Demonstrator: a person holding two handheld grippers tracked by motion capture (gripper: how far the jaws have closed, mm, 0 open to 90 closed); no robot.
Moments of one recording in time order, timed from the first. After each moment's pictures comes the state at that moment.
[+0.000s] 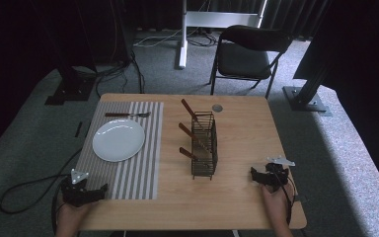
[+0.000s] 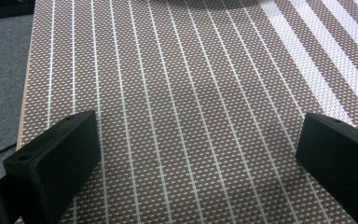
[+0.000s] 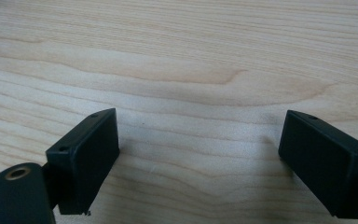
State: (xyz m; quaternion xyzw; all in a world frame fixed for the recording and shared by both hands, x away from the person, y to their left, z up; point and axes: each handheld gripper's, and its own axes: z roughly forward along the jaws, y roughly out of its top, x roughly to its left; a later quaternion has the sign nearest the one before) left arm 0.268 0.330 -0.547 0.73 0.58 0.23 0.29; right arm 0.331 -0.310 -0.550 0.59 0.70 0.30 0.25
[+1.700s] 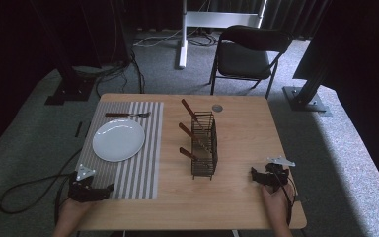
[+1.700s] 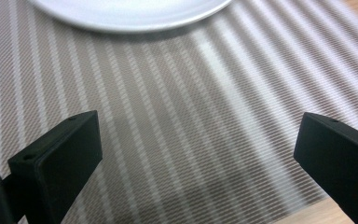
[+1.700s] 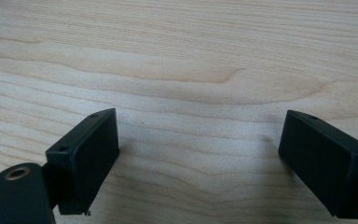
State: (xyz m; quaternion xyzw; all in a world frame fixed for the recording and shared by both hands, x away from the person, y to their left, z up) left arm 0.273 0.306 -0.519 0.76 0.52 0.20 0.32; right arm 0.331 -0.310 -0.550 0.59 0.70 0.30 0.25
